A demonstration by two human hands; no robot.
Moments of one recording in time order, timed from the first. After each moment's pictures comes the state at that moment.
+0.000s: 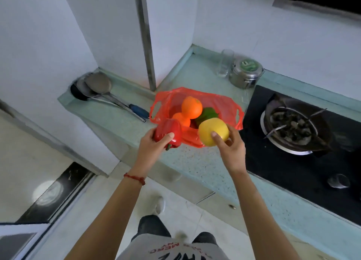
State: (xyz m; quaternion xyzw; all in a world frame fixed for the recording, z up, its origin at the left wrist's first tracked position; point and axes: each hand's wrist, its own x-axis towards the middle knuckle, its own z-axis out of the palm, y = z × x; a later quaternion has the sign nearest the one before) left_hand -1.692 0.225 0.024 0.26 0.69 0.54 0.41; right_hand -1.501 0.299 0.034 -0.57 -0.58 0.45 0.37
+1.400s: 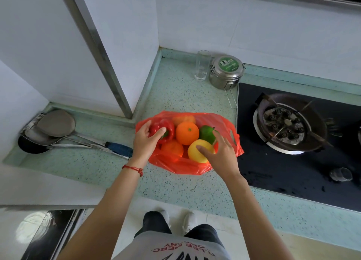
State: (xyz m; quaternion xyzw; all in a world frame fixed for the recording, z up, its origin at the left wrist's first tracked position) left_hand -1.767 0.380 0.004 0.35 0.70 0.44 0.45; right_hand -1.553 0.378 0.014 -0.67 -0.63 0.33 0.20
